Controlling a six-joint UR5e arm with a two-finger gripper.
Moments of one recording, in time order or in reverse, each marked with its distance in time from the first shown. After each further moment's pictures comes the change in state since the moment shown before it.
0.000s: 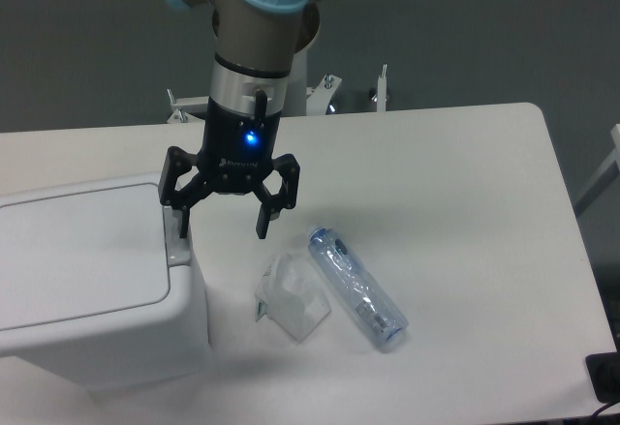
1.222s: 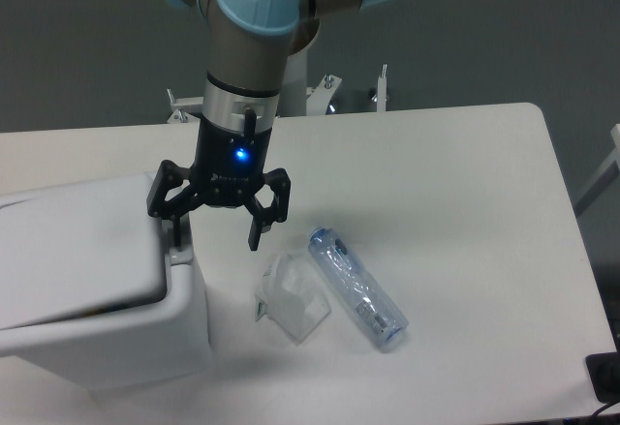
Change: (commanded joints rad) arm -0.011 -0.012 -0.015 0.029 0.006 0.005
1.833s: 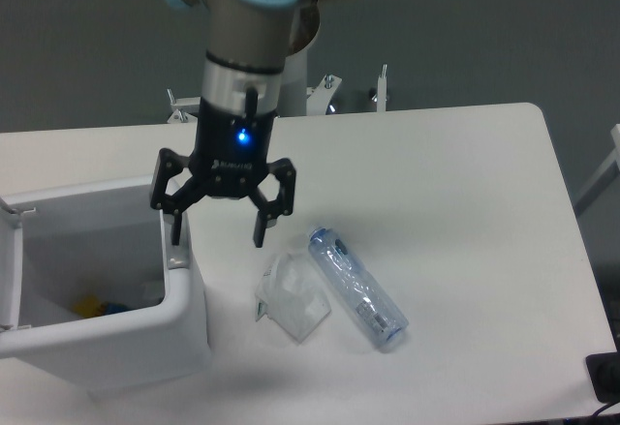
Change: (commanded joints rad) arm 0.092 0.014 0.158 0.018 0.072 0.003
